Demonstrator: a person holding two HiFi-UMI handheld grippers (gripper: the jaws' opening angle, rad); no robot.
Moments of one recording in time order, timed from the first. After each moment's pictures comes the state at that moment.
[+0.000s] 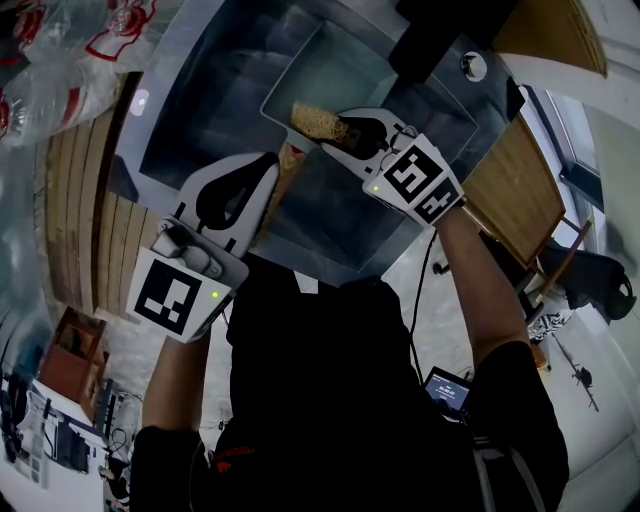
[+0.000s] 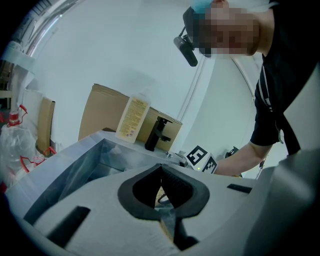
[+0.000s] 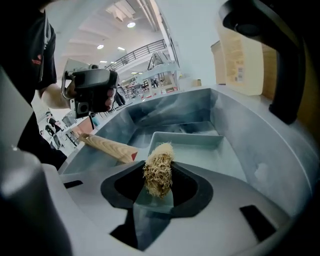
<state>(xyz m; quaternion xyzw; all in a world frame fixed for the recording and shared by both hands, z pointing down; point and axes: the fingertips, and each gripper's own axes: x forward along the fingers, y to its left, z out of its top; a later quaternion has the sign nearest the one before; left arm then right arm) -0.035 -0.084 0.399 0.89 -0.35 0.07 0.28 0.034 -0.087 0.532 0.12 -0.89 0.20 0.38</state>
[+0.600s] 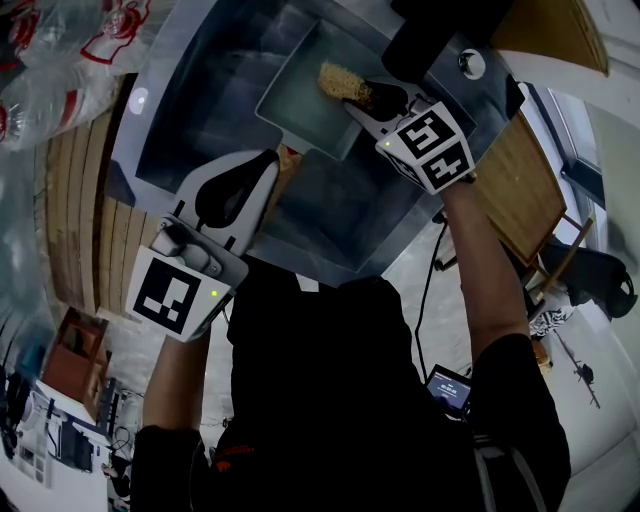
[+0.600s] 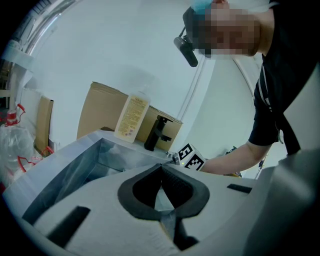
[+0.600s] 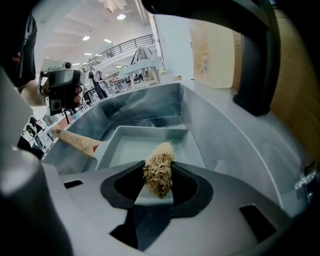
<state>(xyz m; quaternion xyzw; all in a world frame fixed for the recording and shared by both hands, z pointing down) -0.029 -0.091 0.403 0.89 -0.35 0.07 0.28 0.078 -0.150 0.556 0.20 -0.86 0.19 0.42</state>
